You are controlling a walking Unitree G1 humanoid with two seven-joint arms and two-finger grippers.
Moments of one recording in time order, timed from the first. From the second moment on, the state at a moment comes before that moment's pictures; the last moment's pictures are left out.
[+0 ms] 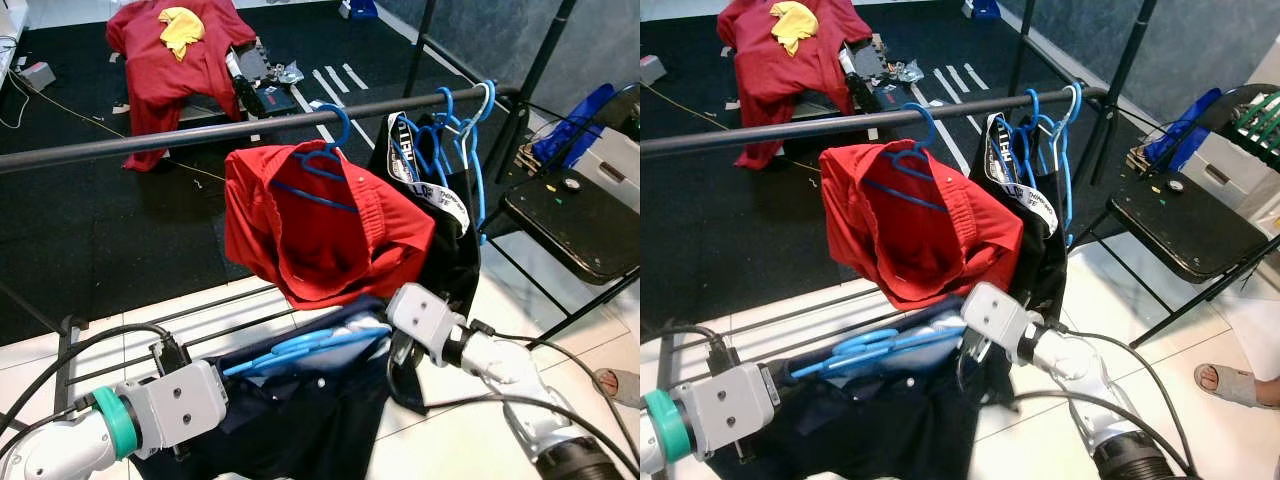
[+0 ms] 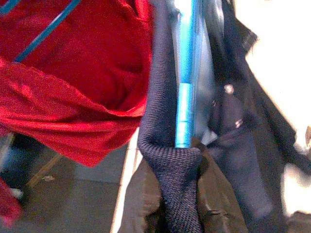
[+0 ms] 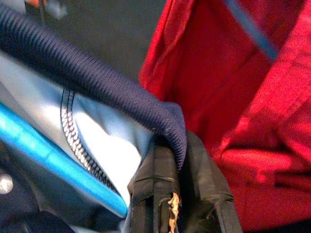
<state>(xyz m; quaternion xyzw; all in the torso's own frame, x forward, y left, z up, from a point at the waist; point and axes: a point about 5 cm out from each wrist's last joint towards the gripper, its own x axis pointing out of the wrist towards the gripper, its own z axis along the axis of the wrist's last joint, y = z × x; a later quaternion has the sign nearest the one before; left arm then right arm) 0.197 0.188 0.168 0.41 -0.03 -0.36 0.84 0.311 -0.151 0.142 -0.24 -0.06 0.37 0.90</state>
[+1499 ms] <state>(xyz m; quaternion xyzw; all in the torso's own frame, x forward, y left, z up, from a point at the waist) 0.195 0.178 0.167 0.39 -0.04 -0.37 0.84 0.310 -0.183 0.133 -0.41 0.01 0.42 0.81</state>
